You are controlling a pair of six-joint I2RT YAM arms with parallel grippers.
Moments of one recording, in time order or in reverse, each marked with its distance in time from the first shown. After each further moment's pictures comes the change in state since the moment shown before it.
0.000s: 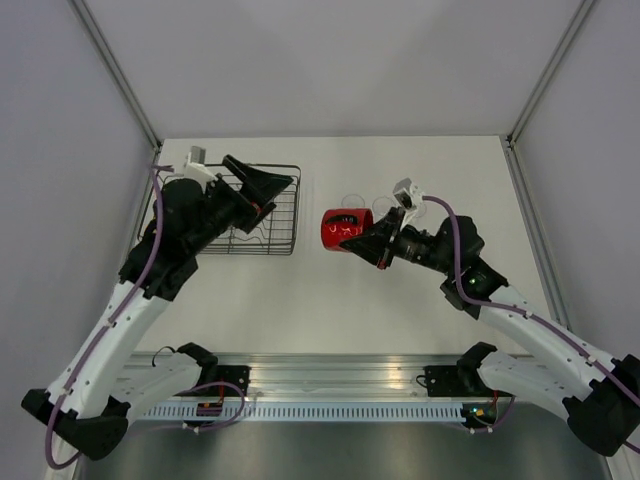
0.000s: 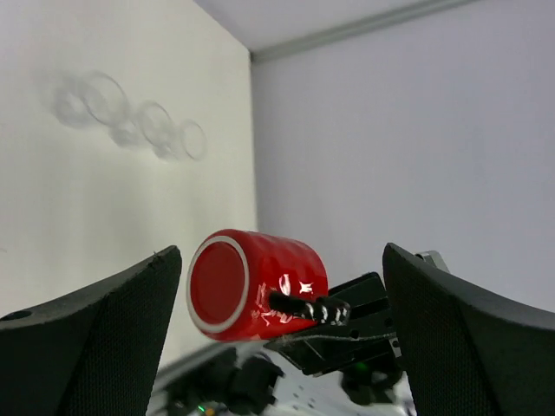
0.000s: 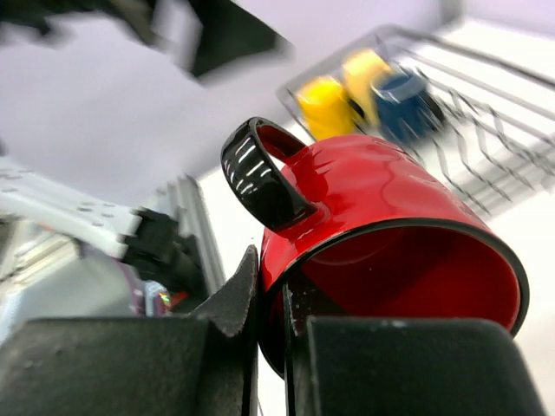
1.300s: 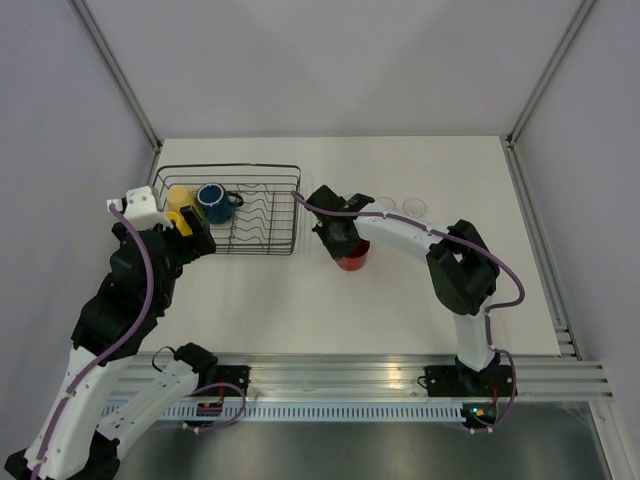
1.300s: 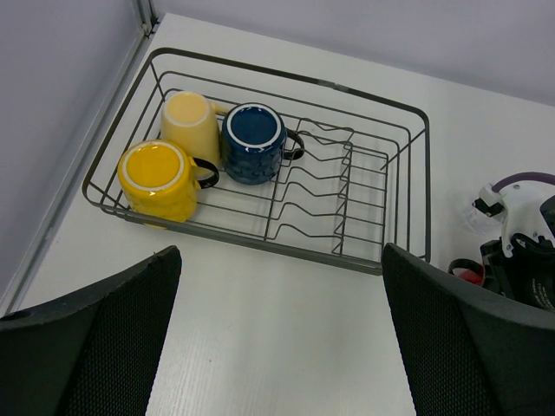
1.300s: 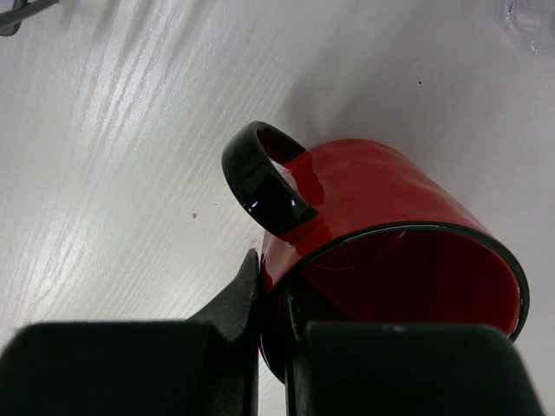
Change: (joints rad) left arm 0.004 -0.325 -0.011 -0.430 -0.751 0.858; right arm 0.144 1.057 0.874 -1.194 0.686 -0.270
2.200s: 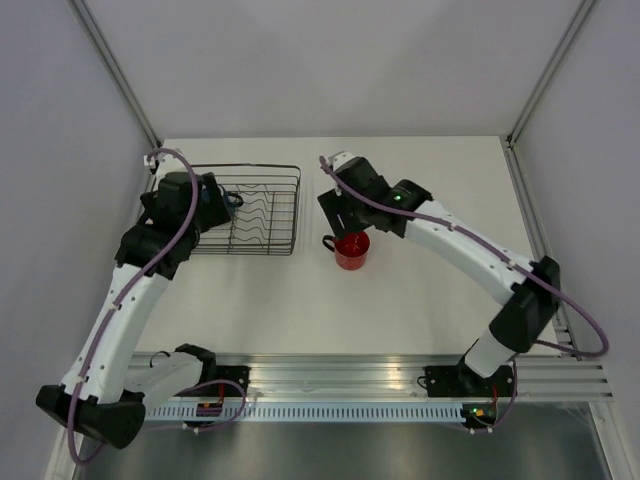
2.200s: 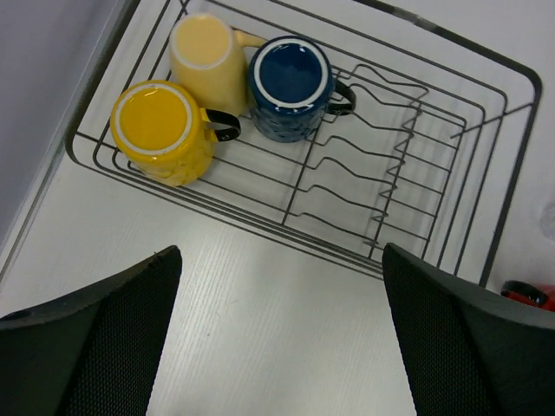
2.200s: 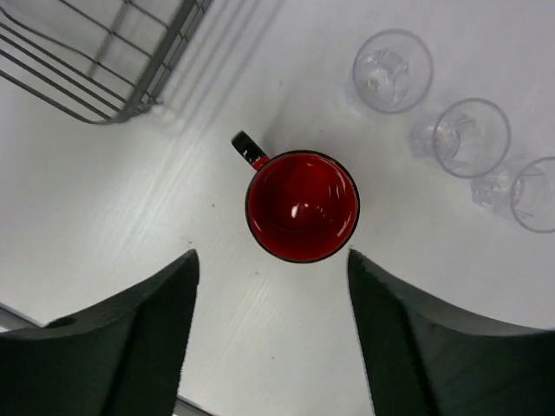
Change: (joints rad) left arm 0.160 0.368 0.110 -0.056 0.063 -0.085; right arm 0.000 -0.319 0.051 -0.053 0.080 -0.008
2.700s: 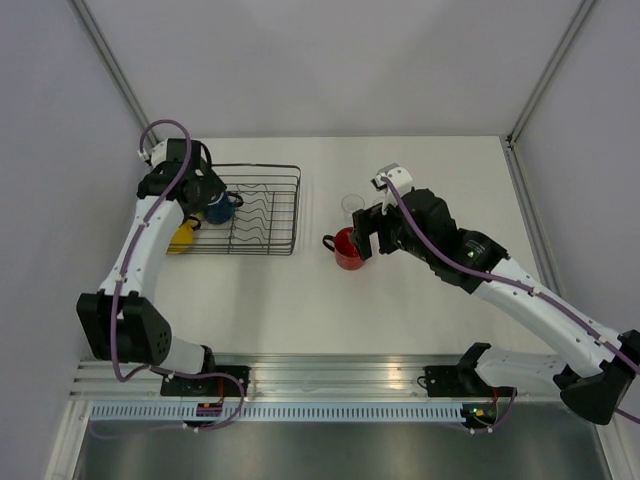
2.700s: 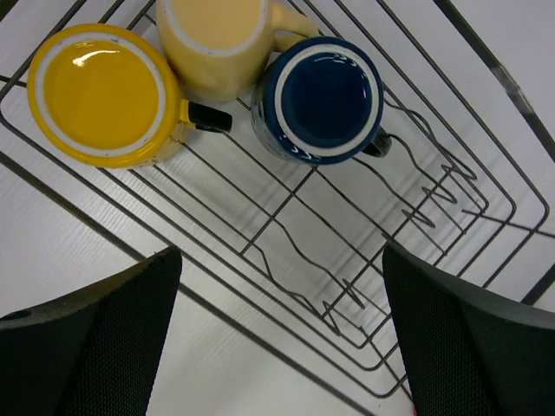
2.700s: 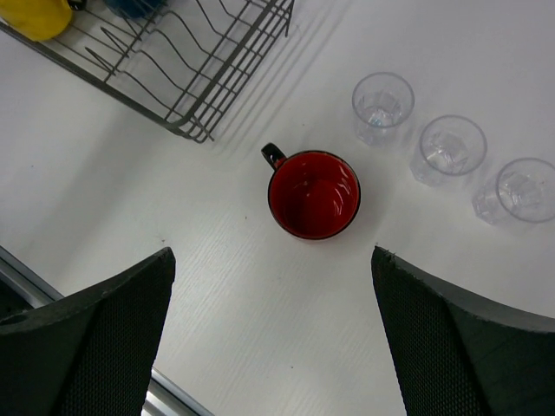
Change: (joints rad) left arm 0.262 0.417 0.136 0.006 0.177 -0.294; right arm -0.001 -0.544 -0.429 0.293 -0.042 0.018
